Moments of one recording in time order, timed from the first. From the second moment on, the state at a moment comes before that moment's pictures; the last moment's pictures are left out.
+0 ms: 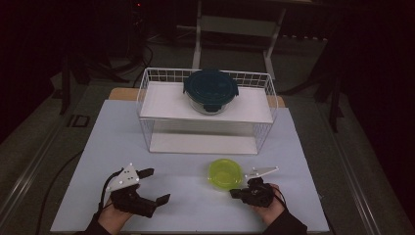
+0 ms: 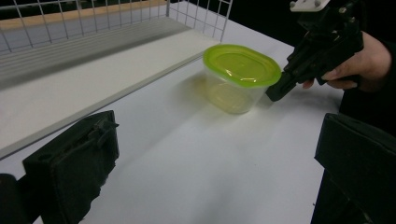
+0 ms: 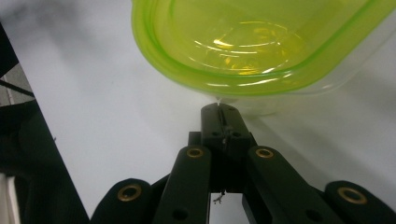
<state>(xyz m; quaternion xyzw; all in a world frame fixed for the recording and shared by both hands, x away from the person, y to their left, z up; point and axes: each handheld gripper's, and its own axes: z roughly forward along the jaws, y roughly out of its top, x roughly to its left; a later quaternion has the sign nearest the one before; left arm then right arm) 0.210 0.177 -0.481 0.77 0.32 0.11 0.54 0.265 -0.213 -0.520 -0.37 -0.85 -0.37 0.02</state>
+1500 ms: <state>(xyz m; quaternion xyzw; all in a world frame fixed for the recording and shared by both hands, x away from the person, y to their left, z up) 0.209 0.177 -0.481 0.77 0.32 0.11 0.54 0.299 -0.202 -0.523 -0.39 -0.84 -0.36 0.00</state>
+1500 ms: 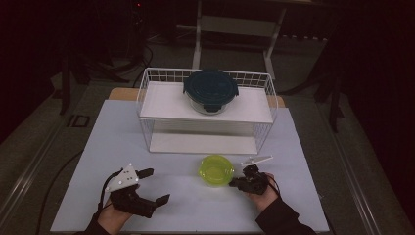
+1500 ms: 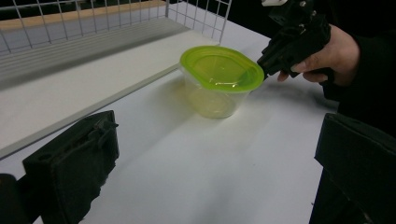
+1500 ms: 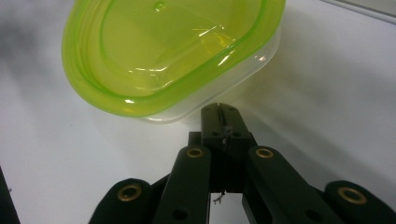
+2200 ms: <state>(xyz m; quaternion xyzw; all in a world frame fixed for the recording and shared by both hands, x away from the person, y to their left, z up) 0.209 0.178 -0.481 0.77 0.32 0.11 0.54 0.322 -0.181 -0.523 -0.40 -0.84 -0.37 0.00</state>
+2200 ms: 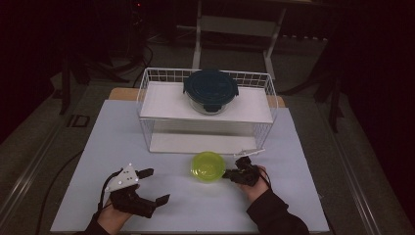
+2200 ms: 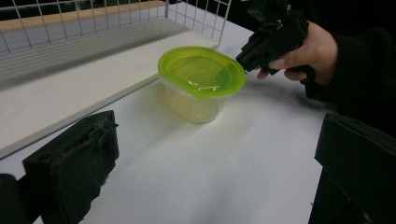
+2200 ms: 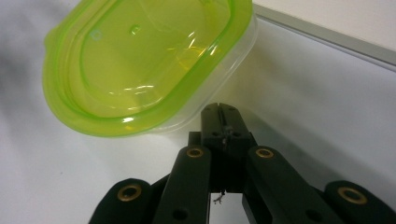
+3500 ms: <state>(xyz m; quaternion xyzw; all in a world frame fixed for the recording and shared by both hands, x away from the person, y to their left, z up) 0.213 0.178 -0.482 0.77 0.32 0.10 0.54 0.297 -0.212 -0.493 -0.40 -0.81 -0.43 -0.02</state>
